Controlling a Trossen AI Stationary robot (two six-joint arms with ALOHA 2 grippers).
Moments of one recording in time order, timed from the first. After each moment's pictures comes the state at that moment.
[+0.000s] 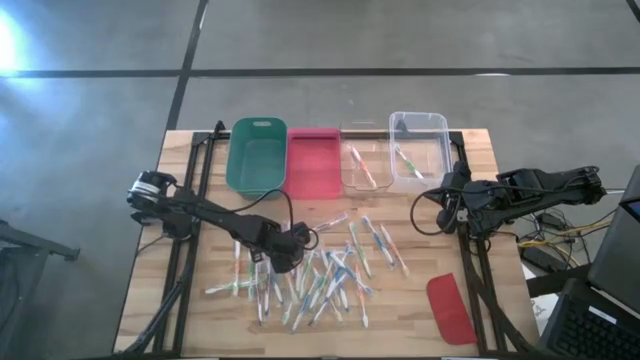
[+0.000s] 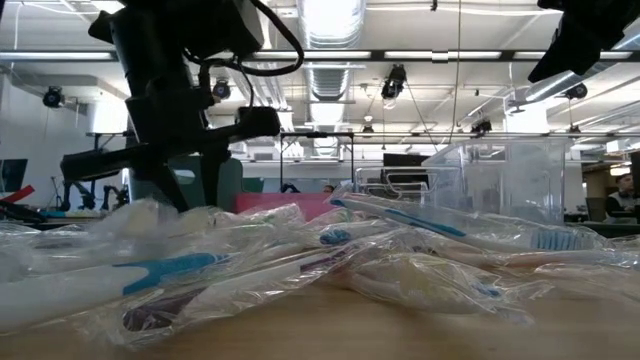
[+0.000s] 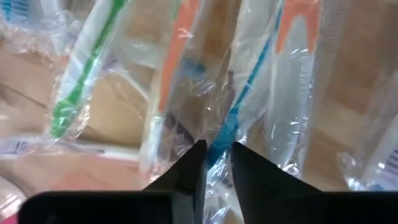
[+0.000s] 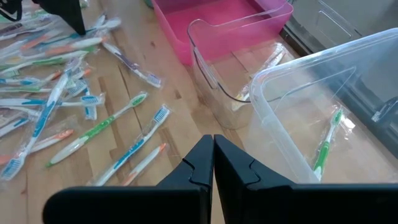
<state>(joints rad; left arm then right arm) -0.25 1.67 0.98 -0.57 -0.24 1.02 0.22 0.58 0.79 -1.01 0.47 0.46</state>
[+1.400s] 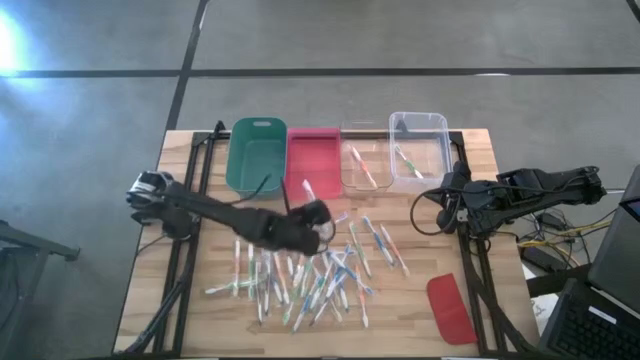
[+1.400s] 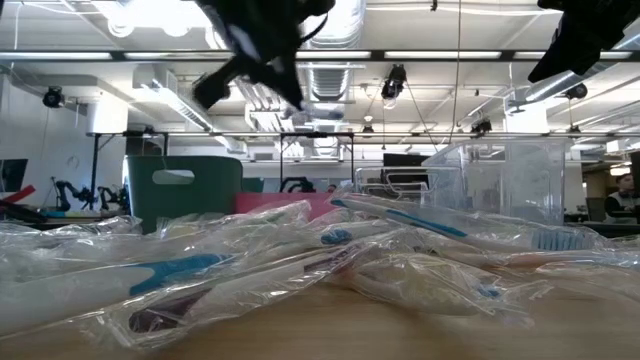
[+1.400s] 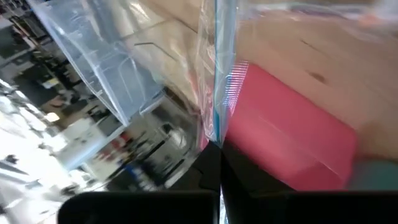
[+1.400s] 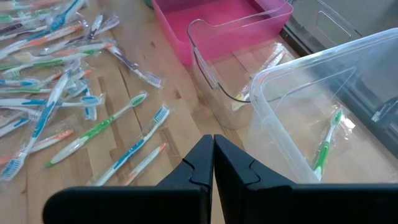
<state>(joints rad) -0.24 1.66 1.30 -0.59 -0.82 1.21 0.22 0.59 0.79 -1.01 0.47 0.46</state>
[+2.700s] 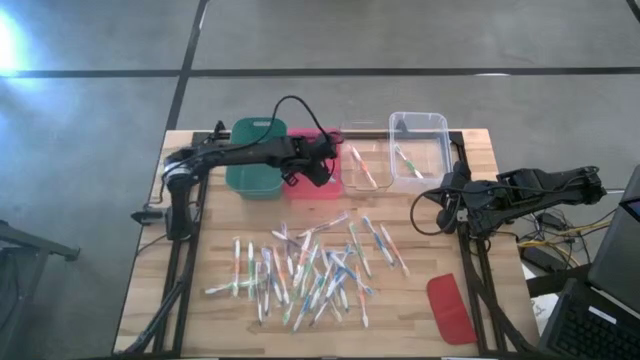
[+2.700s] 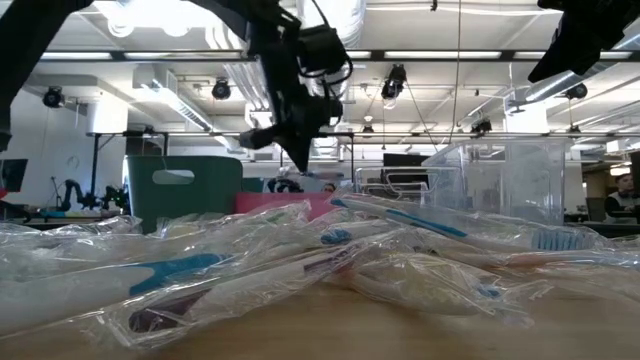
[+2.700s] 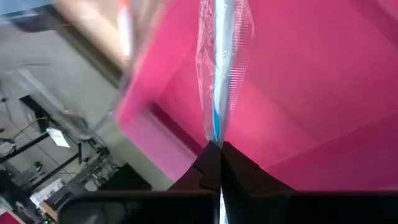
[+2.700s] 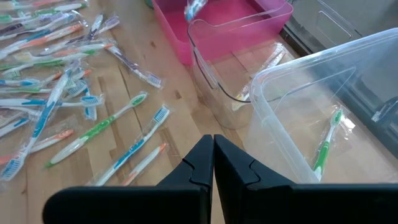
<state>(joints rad) 0.31 1.89 1.58 -0.77 -0.45 1.30 0.22 0.59 0.79 -1.01 0.47 0.46</state>
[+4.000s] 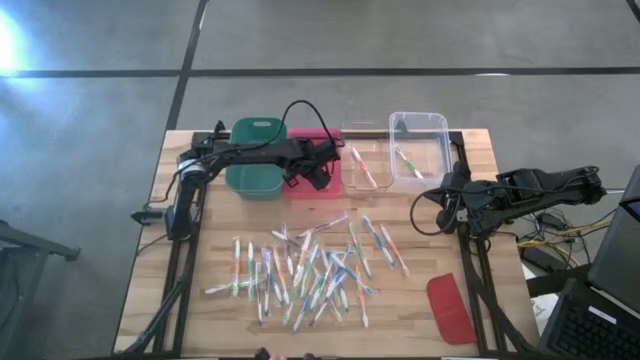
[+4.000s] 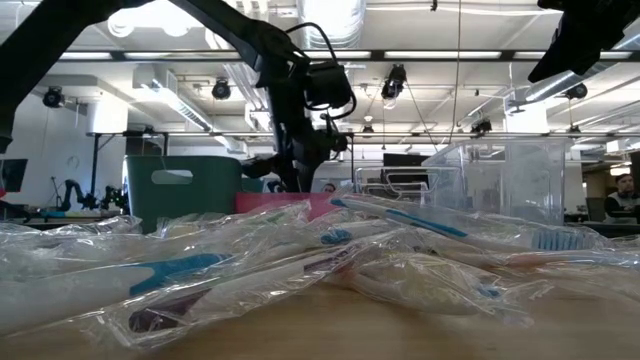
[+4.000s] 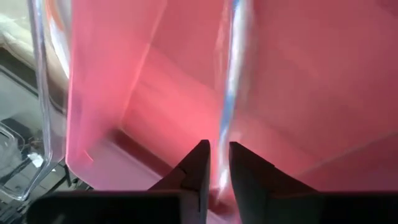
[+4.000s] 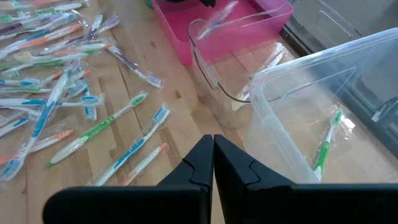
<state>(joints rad) 0.34 2.00 1.57 -0.72 -0.39 1.39 0.22 0.59 0.79 -1.01 0.47 0.46</state>
